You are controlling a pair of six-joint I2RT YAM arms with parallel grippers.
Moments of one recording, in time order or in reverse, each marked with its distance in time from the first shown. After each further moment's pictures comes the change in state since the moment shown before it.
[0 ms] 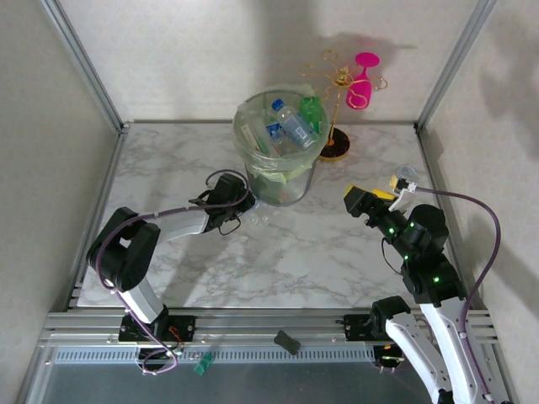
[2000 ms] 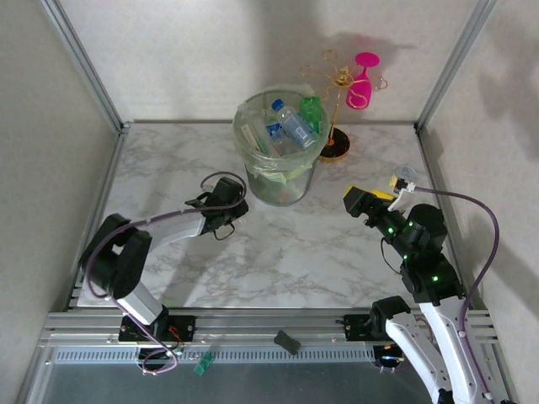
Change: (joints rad) left arm -0.019 -0.095 -0.018 -0.179 -0.125 0.061; right arm 0.000 0.006 -0.009 0.002 0.000 0.007
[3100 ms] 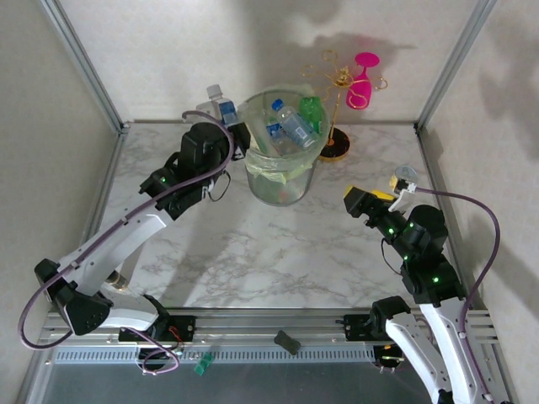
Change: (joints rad) left arm -0.126 -0.226 0.607 -0.192 -0.251 0.406; right arm 0.000 -0.008 0.000 0.000 0.000 0.001
